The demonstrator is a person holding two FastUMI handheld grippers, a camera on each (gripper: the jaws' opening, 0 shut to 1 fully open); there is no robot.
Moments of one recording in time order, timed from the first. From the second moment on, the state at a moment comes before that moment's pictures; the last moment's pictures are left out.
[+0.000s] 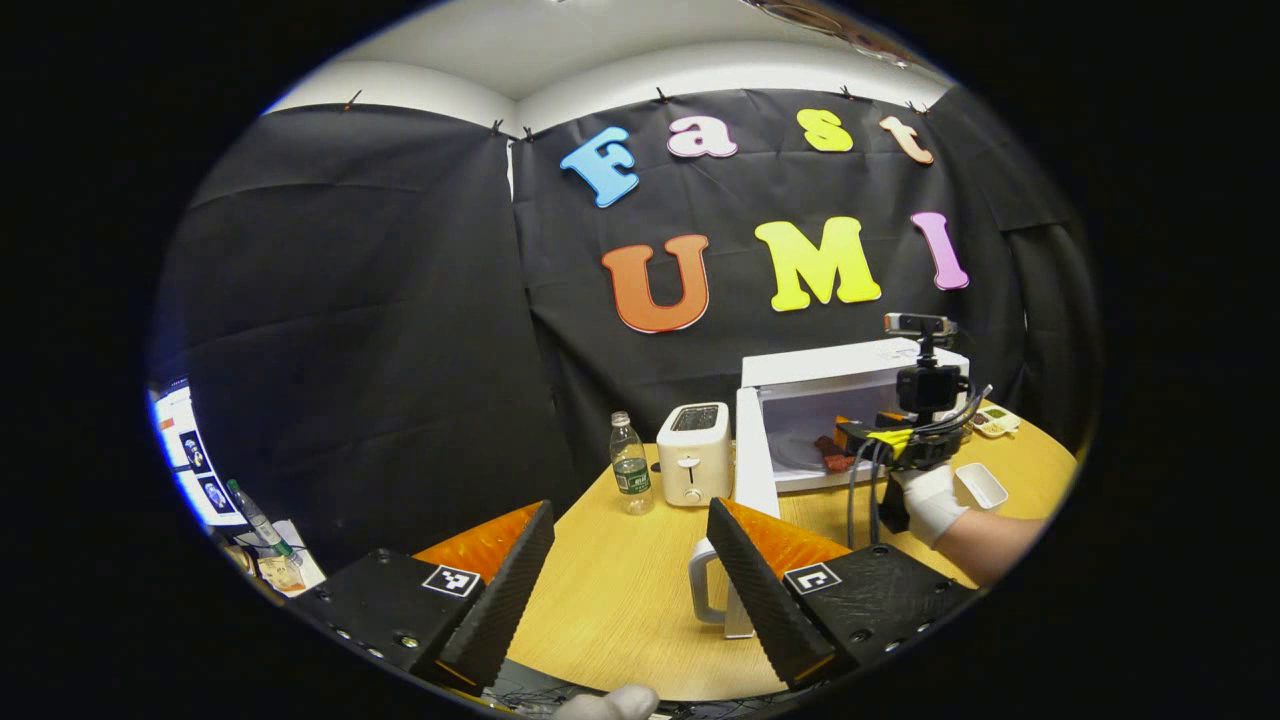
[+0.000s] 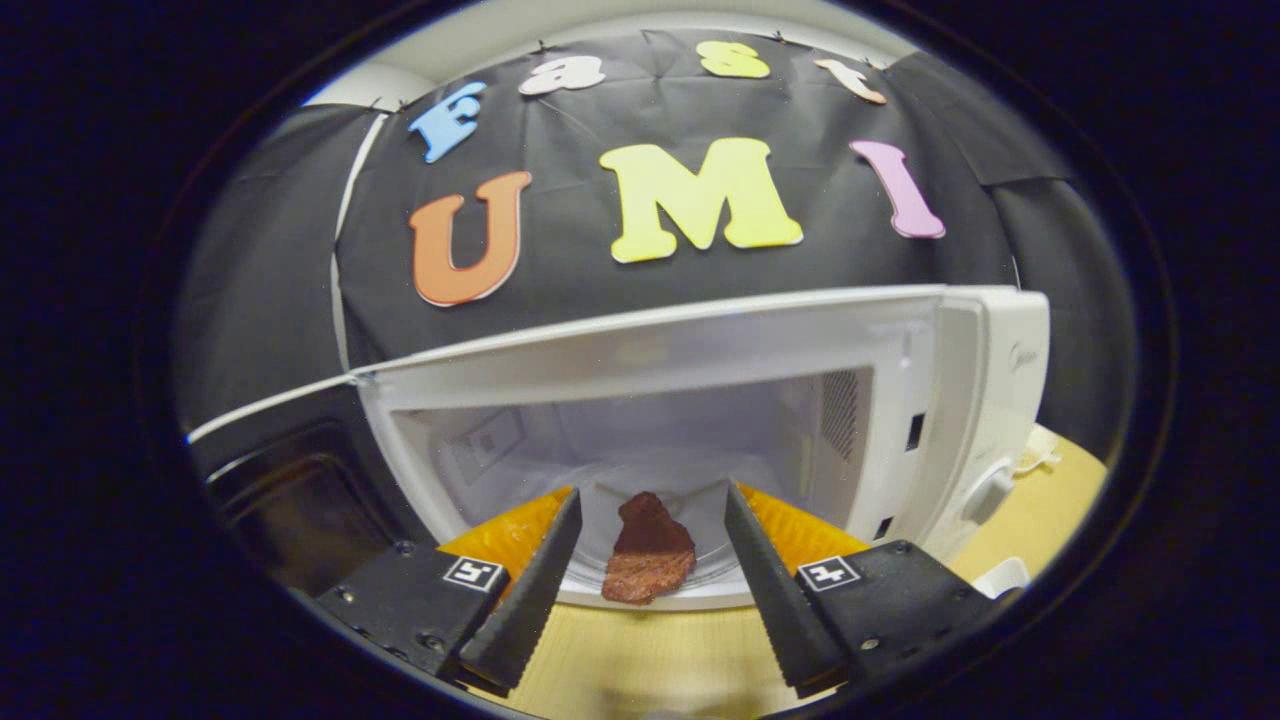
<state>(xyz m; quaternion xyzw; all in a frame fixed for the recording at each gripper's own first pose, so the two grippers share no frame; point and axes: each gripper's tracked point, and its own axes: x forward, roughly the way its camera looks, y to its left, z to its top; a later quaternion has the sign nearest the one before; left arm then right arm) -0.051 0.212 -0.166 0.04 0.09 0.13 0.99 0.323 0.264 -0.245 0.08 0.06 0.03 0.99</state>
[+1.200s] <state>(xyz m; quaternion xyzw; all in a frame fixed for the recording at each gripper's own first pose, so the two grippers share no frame) -0.043 0.221 -0.167 0.03 0.08 0.10 0.99 0.001 0.114 -0.084 0.00 0.10 0.06 0.99</state>
